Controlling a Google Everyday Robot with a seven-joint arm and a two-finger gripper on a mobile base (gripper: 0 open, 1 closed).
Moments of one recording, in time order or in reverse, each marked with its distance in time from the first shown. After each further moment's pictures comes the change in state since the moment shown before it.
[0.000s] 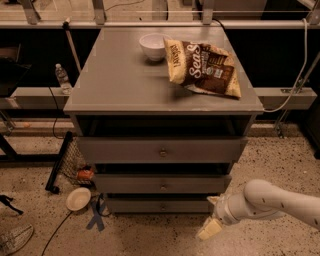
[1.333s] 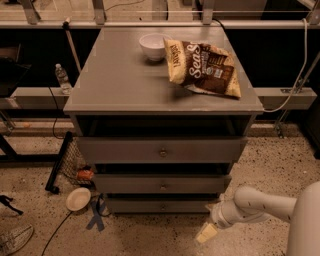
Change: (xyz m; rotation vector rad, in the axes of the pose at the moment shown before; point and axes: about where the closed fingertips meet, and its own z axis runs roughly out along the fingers) arm 0.059 -0.037 0.078 -0.020 0.062 0.045
